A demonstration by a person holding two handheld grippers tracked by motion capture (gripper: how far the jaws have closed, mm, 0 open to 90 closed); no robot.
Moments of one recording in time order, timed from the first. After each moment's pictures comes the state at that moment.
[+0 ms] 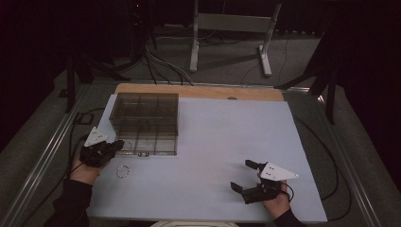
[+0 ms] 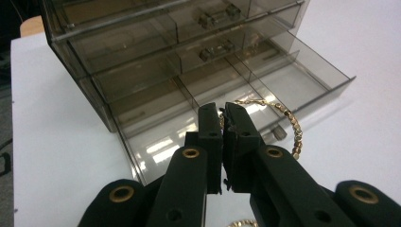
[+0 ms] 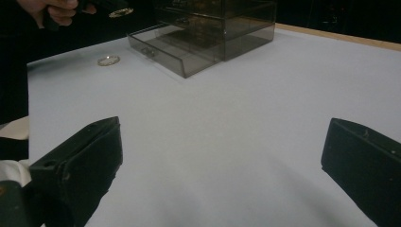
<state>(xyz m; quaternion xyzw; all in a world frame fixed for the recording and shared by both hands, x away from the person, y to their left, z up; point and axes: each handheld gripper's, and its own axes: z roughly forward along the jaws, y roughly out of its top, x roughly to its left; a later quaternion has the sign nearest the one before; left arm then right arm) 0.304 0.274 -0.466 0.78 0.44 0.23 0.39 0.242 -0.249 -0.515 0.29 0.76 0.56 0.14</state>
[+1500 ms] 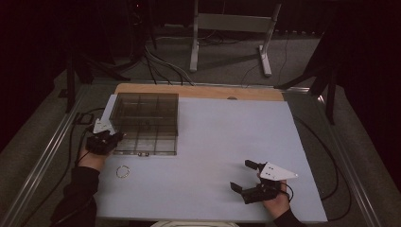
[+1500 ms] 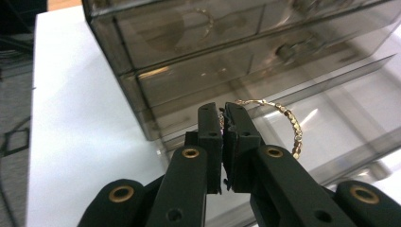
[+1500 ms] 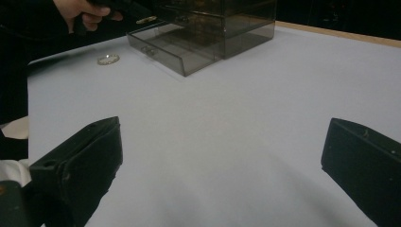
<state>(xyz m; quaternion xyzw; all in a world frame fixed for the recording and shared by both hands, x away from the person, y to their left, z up) 0.352 0.282 -0.493 0.76 0.49 0.24 0.35 0.243 -0.248 -0.516 0.29 0.76 0.56 0.14</state>
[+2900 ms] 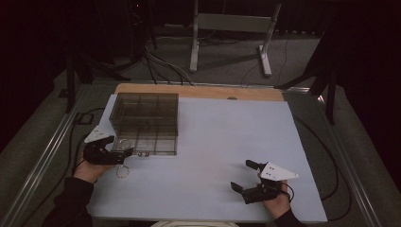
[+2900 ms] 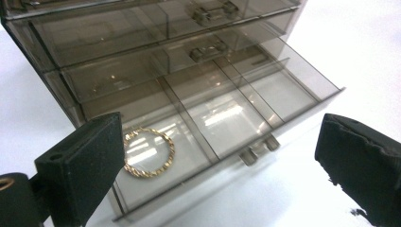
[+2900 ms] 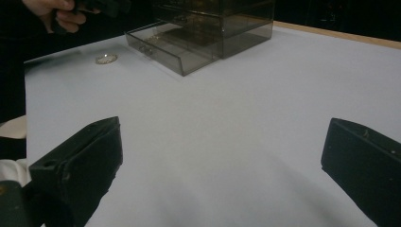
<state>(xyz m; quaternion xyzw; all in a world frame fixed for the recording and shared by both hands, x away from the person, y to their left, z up) 0.315 0.278 -0.480 0.77 0.45 0.17 0.42 0.242 -0.249 -0.515 0.29 0.76 0.56 0.15</state>
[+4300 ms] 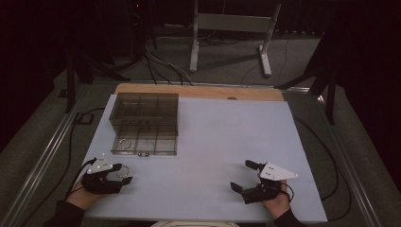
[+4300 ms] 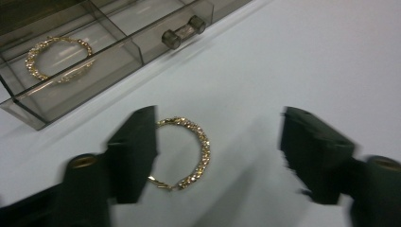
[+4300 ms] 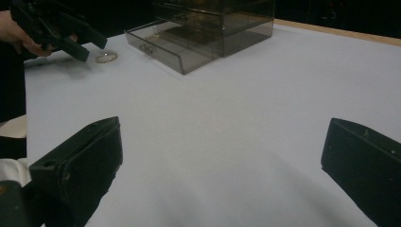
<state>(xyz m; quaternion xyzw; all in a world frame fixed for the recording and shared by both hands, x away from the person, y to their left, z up) 0.256 0.275 -0.517 0.85 0.36 0.14 0.37 0.242 -0.249 -0.515 0.30 0.77 0.55 0.14</state>
